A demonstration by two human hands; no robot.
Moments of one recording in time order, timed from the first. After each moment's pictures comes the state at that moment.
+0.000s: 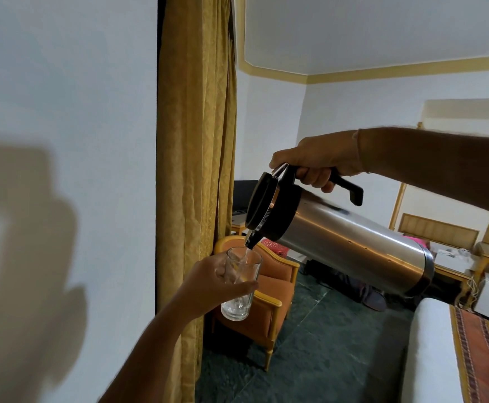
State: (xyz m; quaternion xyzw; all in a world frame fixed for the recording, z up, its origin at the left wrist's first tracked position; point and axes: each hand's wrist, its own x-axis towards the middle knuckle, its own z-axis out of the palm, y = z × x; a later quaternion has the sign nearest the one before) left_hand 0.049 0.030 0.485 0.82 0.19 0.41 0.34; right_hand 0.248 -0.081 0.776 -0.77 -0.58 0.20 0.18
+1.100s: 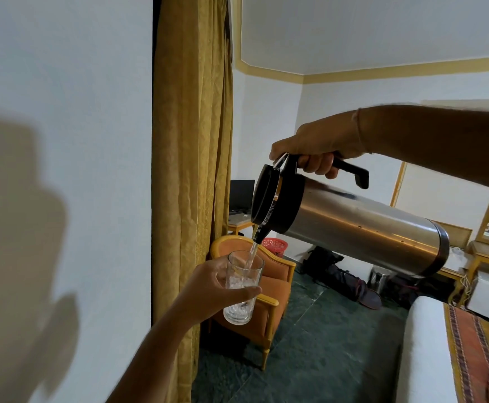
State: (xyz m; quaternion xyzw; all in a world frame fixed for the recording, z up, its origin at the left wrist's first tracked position) left_hand 0.053 0.012 0.485 0.81 0.18 0.41 0.38; right_hand 0.235 -0.089 0.799 -0.80 -0.57 0.14 0.11
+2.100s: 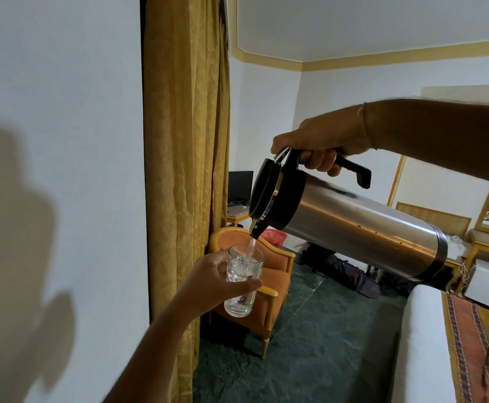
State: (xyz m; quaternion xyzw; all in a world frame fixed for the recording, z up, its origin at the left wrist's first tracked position) left_hand 0.067 0.020 0.477 0.81 0.19 0.41 0.38; right_hand 0.251 -0.089 0.786 -0.80 -0.56 0.17 0.13
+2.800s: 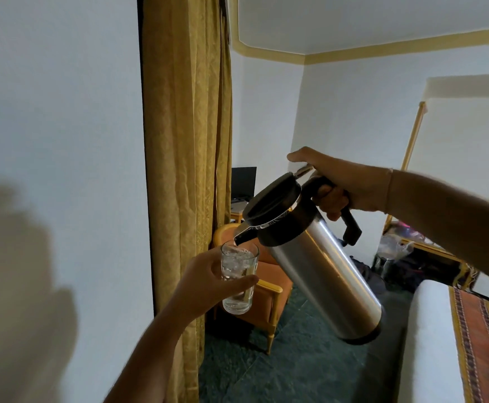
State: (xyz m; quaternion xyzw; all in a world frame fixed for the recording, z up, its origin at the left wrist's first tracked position) left_hand 0.058 0.024 0.475 0.79 0.23 0.42 0.37; right_hand 0.300 -0.097 0.704 -0.69 -0.55 0.36 0.30
